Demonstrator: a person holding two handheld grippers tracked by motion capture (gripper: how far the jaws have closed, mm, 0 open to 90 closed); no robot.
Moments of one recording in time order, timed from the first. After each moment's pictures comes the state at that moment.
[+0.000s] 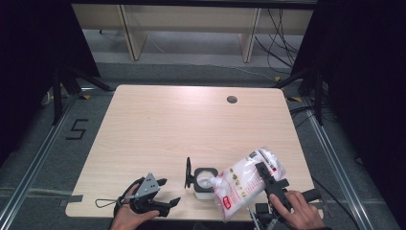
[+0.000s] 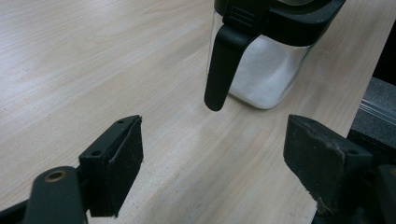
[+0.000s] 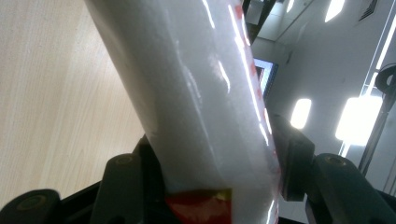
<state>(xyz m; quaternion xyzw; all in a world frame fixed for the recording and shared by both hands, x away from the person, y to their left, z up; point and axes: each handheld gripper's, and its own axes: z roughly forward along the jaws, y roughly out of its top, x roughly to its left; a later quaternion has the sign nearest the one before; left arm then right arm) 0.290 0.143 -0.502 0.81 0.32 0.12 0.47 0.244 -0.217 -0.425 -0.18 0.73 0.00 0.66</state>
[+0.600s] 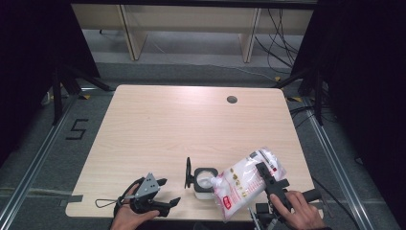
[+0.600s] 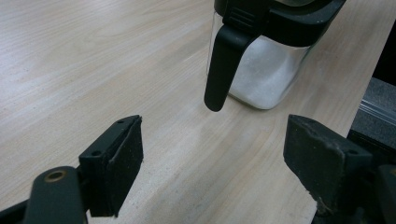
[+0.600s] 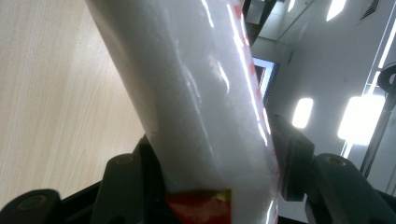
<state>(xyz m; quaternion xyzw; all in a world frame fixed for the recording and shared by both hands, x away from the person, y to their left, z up) 0.290 0.143 -0.502 0.81 0.32 0.12 0.47 0.244 -0.217 -0.425 -0.18 0.74 0.00 0.65</state>
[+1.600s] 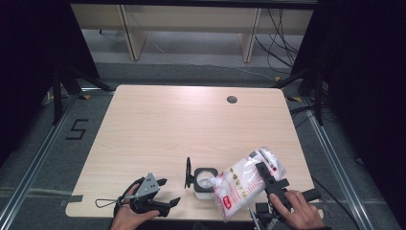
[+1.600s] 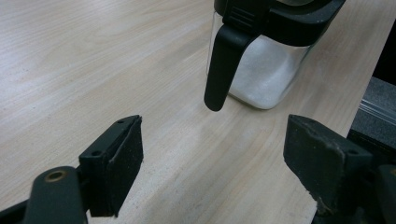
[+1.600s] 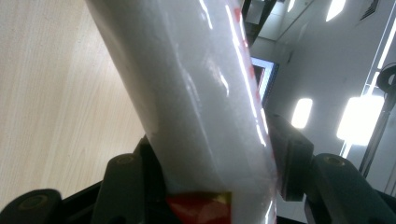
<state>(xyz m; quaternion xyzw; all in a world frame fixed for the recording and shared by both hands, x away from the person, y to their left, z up) 0.290 0.143 -0.502 0.81 0.32 0.12 0.47 0.244 -0.217 -0.425 -0.18 0.74 -0.01 0.65</state>
